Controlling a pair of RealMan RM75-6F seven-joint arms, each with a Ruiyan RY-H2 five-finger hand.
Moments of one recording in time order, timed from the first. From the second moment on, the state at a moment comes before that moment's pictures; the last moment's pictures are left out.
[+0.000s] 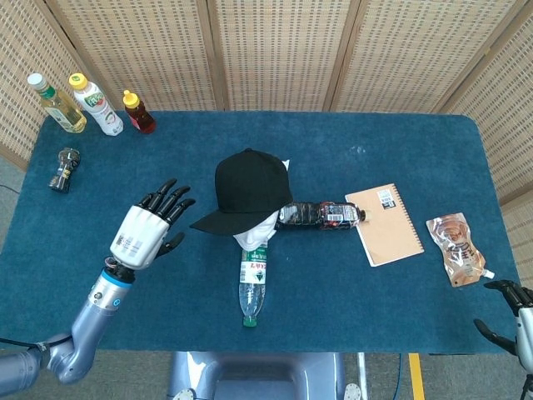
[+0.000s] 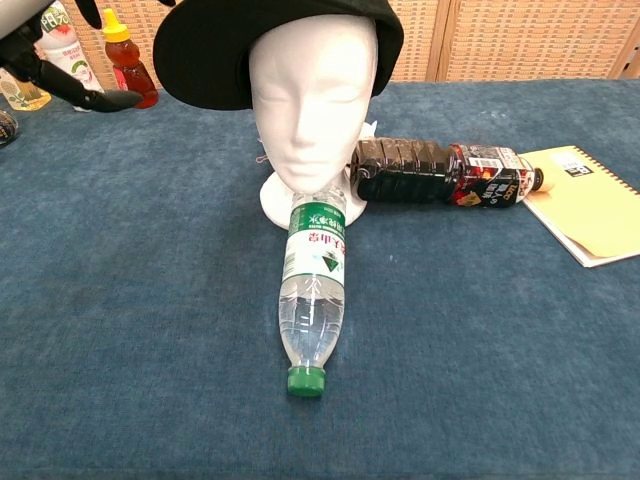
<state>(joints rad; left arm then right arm) -0.59 -1.45 -0.12 -1.58 1.58 1.41 0.36 -0.08 -1.12 0.04 -1.52 -1.62 1.70 0.07</state>
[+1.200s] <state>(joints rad) -0.15 -1.15 0.01 -1.69 1.33 1.60 0.32 -0.05 -1.12 0.06 -1.51 -1.56 1.63 0.03</state>
